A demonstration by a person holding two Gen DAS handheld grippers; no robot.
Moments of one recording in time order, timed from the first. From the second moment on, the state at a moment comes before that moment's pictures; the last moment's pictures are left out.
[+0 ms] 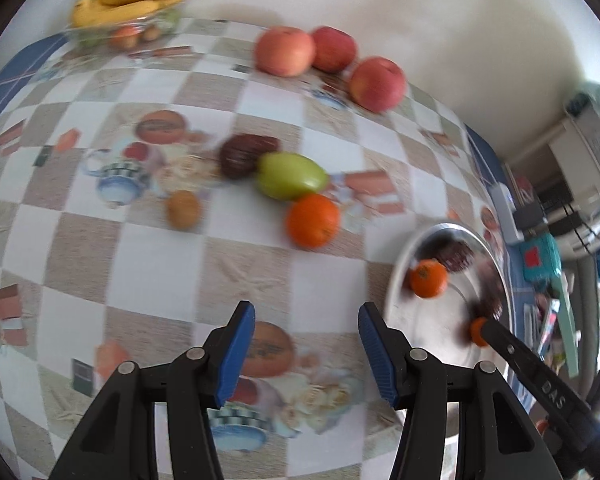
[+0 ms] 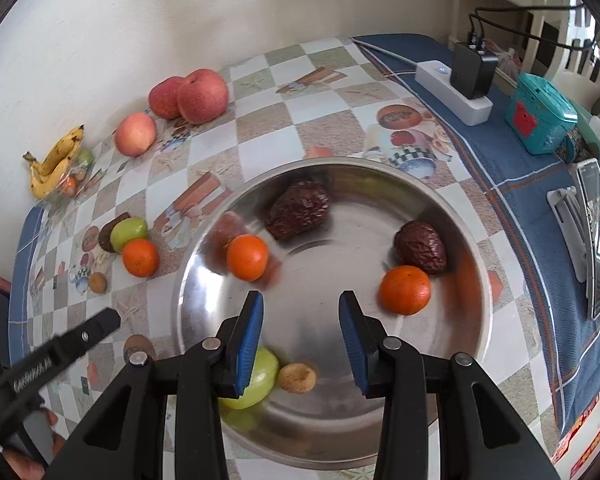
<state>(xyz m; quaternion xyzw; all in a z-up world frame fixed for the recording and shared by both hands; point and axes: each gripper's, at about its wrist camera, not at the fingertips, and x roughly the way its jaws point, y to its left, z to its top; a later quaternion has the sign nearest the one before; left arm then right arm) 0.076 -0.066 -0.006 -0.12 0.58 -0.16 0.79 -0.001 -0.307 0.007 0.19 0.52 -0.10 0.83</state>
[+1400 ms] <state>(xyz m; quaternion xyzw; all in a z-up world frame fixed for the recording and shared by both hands) 0.082 0.004 -0.020 -0.13 0.58 0.01 0.81 0.010 -0.284 0.000 0.17 0.54 -0.08 0.82</state>
